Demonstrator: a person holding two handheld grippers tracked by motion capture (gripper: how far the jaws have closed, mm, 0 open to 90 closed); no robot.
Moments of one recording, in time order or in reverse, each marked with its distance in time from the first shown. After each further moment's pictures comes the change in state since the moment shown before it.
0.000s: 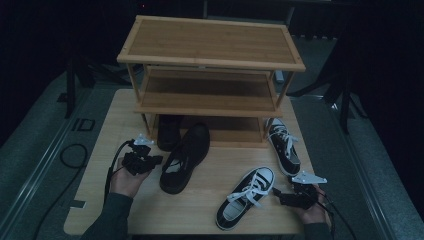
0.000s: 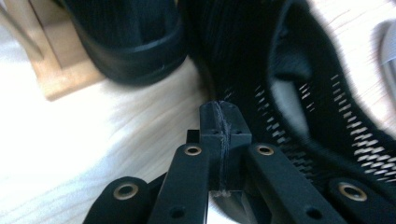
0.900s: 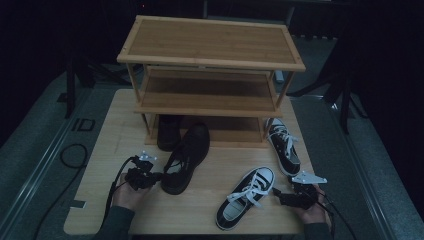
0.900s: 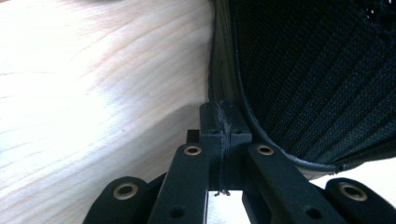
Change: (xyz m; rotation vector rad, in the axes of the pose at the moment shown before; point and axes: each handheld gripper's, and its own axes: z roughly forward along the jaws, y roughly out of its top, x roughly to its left) left arm -0.008 -0.042 0.027 0.109 -0.002 -0.021; right arm 0.000 0.000 0.000 0.000 0.000 0.000
